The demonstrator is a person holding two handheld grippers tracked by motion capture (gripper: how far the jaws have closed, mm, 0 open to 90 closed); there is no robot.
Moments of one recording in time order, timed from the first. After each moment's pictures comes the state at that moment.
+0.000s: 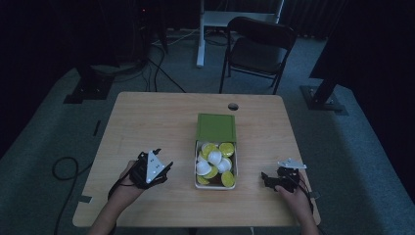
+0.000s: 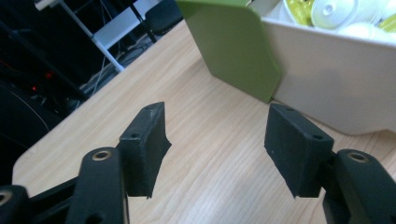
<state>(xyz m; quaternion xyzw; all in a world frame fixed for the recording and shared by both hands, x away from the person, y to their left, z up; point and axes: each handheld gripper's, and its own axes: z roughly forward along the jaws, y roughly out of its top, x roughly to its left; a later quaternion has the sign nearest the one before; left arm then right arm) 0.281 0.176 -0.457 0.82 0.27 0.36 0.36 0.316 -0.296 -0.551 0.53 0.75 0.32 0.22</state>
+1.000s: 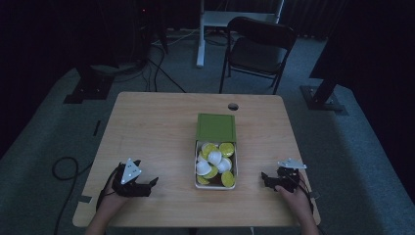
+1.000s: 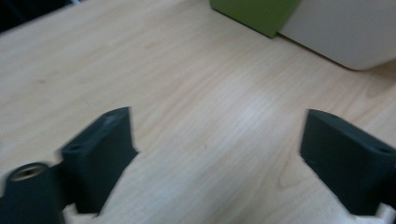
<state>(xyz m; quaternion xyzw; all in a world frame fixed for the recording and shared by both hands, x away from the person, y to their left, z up) 0.280 0.239 -0.508 0.82 0.35 0.25 0.38 0.316 -0.296 -0.551 0.53 0.75 0.32 0.22</state>
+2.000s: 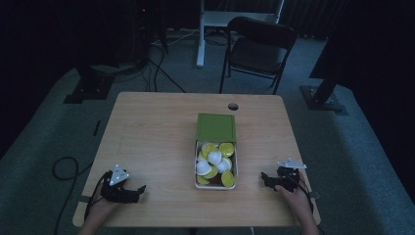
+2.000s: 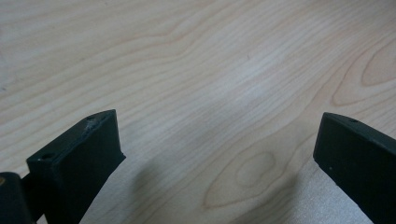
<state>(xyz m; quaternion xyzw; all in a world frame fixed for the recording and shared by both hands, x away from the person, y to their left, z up) 0.276 0.277 -0.544 0.82 0.42 0.21 0.34 0.317 -0.295 -0.551 0.53 0.75 0.32 0.22</state>
